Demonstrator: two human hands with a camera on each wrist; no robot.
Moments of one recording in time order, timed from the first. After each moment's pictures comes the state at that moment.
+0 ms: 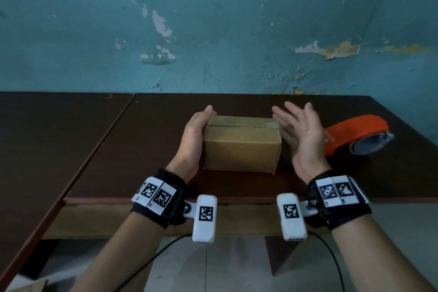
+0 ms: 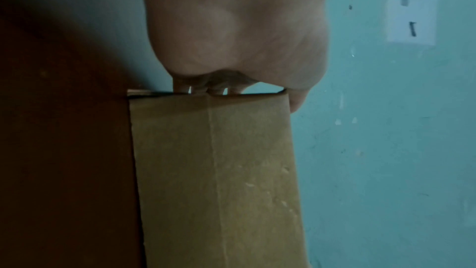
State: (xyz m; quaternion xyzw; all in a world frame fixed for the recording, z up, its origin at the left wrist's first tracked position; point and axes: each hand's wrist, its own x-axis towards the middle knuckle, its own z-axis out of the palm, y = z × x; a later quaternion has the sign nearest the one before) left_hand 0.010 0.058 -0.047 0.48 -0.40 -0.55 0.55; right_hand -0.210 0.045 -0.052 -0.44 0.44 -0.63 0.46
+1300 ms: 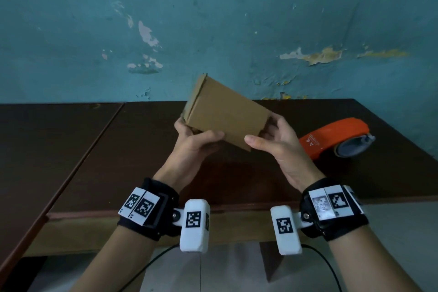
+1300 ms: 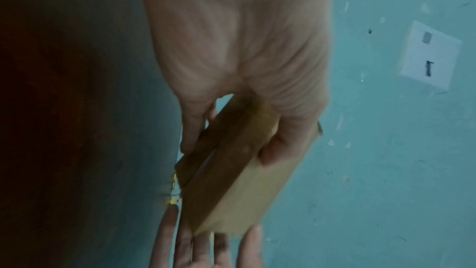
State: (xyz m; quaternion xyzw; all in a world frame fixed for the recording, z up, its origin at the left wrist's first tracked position) left_hand -0.002 0.050 -0.054 0.36 -0.43 -0.59 0.58; right_hand -0.217 0.054 -0.049 -0.55 0.43 -0.52 0.48
